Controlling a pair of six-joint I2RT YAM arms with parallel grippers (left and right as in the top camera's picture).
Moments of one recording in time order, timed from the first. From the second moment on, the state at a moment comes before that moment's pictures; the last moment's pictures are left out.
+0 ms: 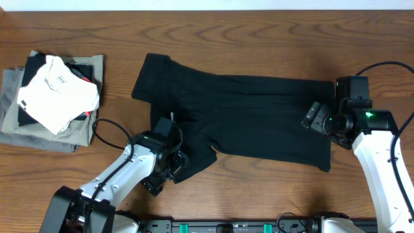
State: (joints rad) left arm -0.39 1.43 0.61 -0.78 0.18 -1.18; right arm -0.02 1.30 1.00 -0.96 0.03 0.52
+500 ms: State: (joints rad) left arm -0.39 1.44 0.61 -0.77 0.22 -1.19; right arm -0.02 1.30 0.98 -1.04 0.11 0.64
